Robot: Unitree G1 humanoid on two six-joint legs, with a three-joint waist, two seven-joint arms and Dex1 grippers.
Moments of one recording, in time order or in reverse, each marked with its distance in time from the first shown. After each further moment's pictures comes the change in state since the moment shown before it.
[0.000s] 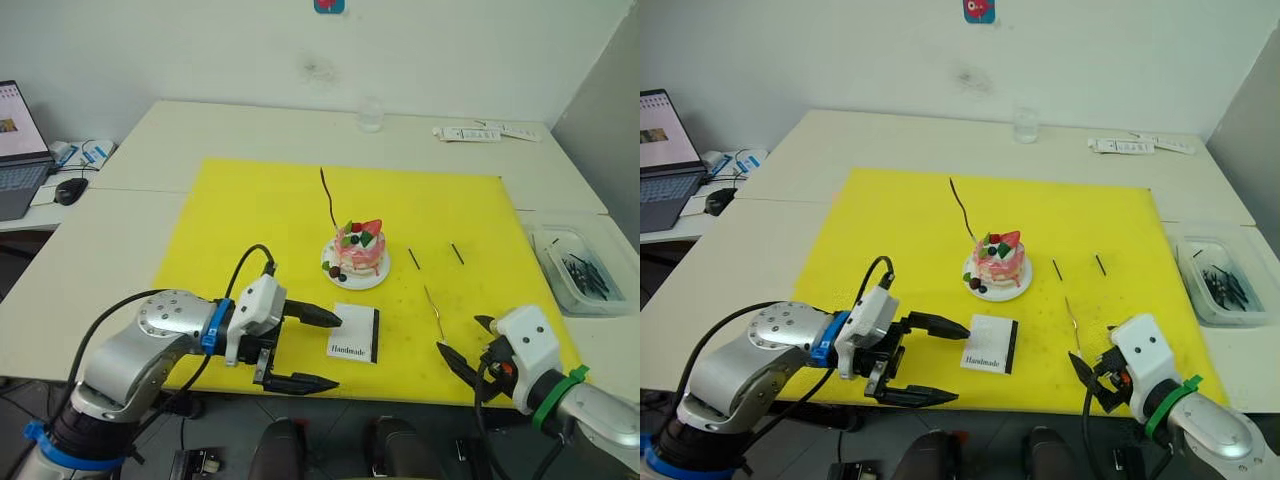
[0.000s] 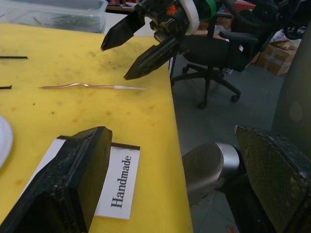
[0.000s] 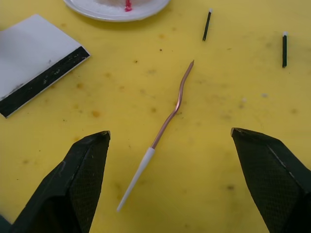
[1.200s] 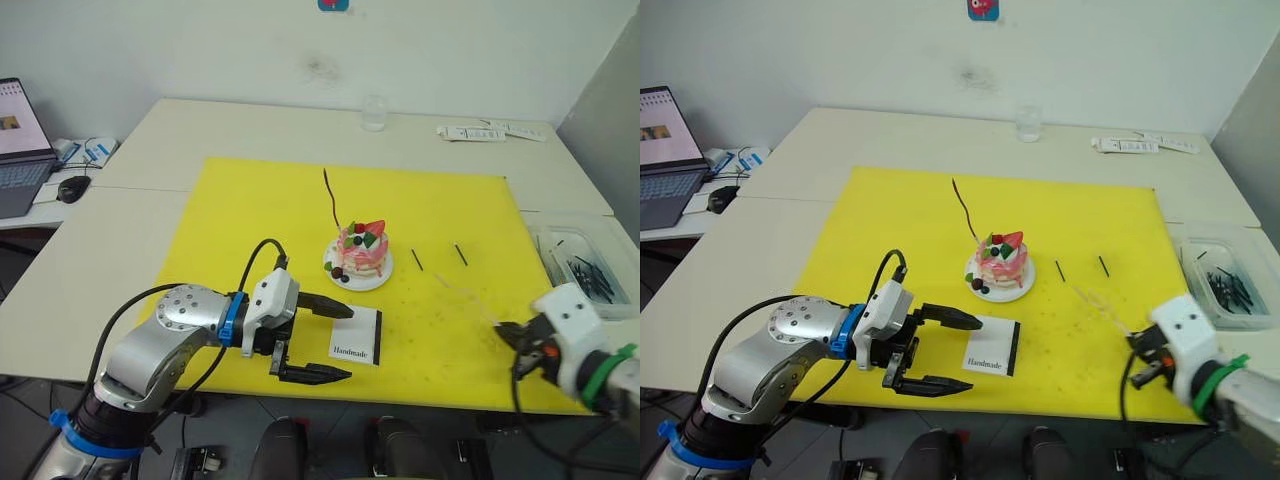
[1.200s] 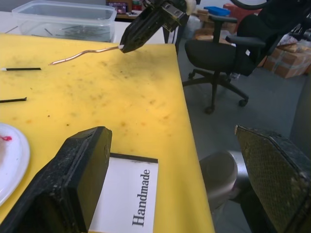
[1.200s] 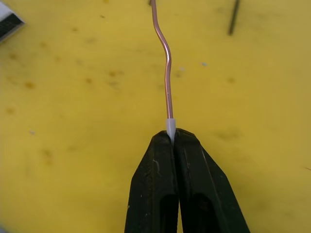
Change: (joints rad) left arm -0.065 -0.054 -0.031 0.028 -0.001 0.025 0.028; right arm -0.005 -0.256 -0.363 0.171 0.101 0.152 0.338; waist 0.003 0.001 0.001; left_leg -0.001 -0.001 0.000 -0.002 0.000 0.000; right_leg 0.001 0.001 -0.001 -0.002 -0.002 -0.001
